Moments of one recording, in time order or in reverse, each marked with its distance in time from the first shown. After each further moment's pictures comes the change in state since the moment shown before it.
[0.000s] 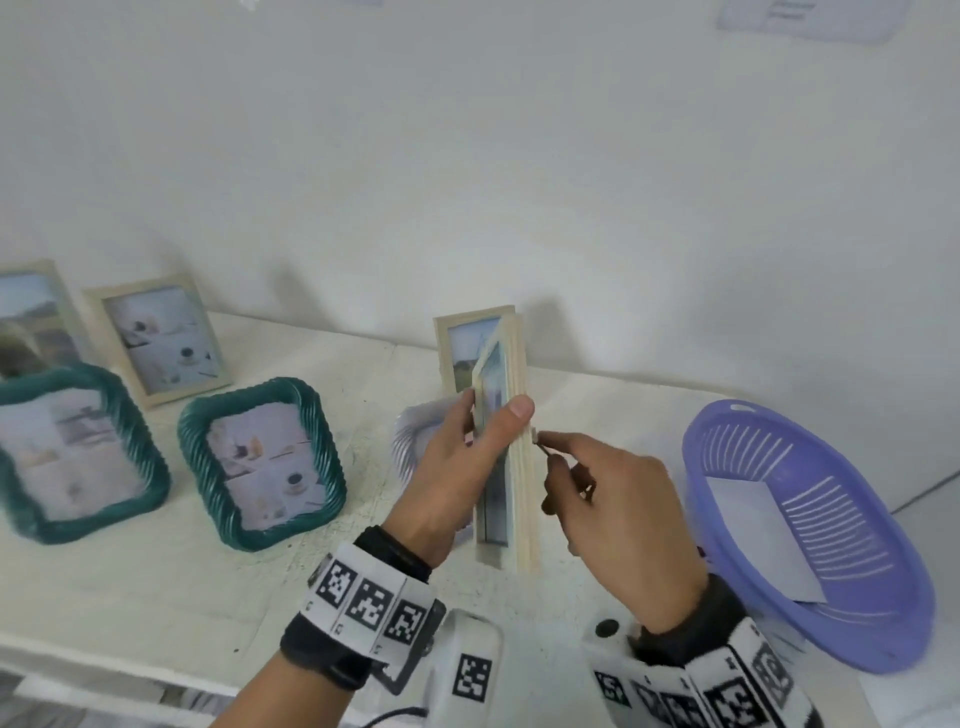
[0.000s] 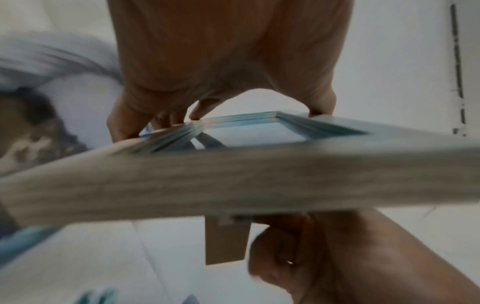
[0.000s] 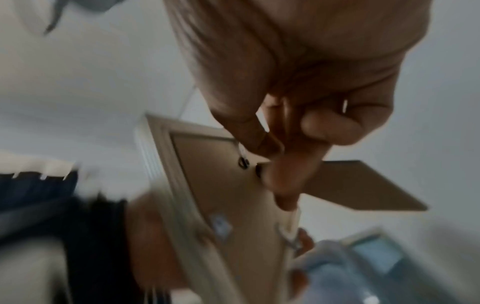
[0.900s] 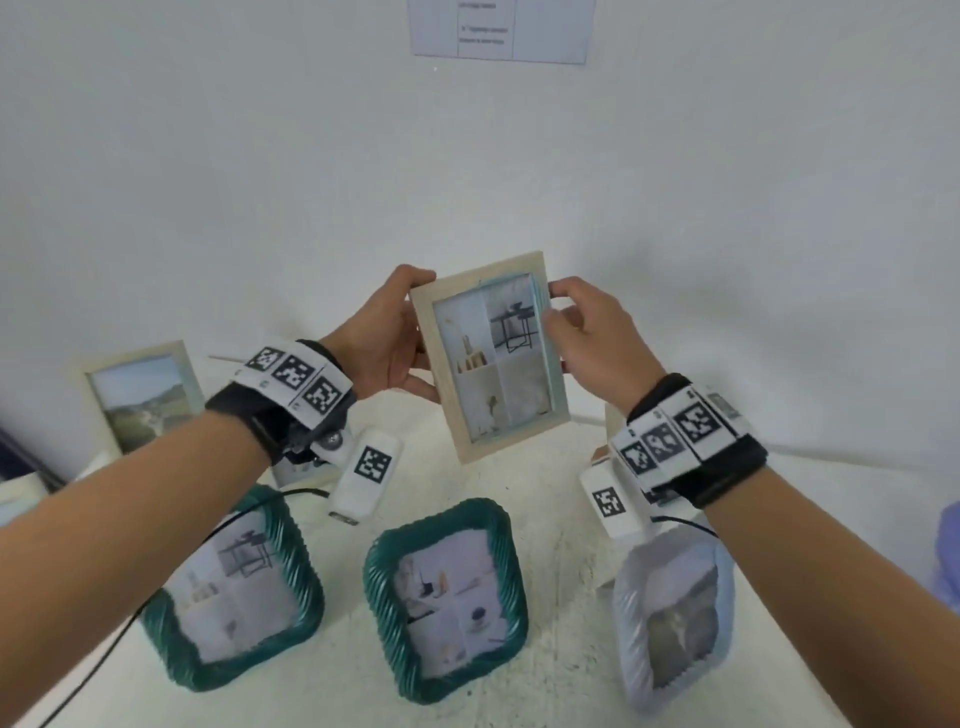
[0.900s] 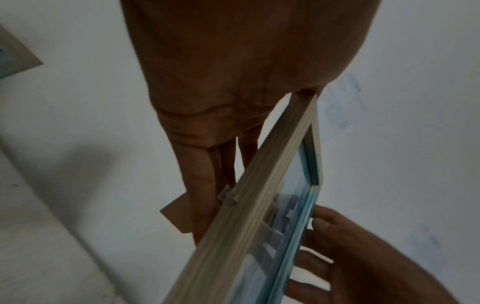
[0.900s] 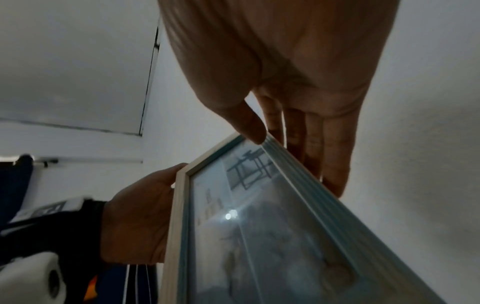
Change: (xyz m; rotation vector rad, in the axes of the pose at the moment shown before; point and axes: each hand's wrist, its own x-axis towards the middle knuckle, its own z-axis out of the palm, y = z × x) left_hand 0.155 0.151 -0.286 0.144 -0.154 -0.187; right_hand 0.273 -0.118 0.128 0.373 -0.077 0.014
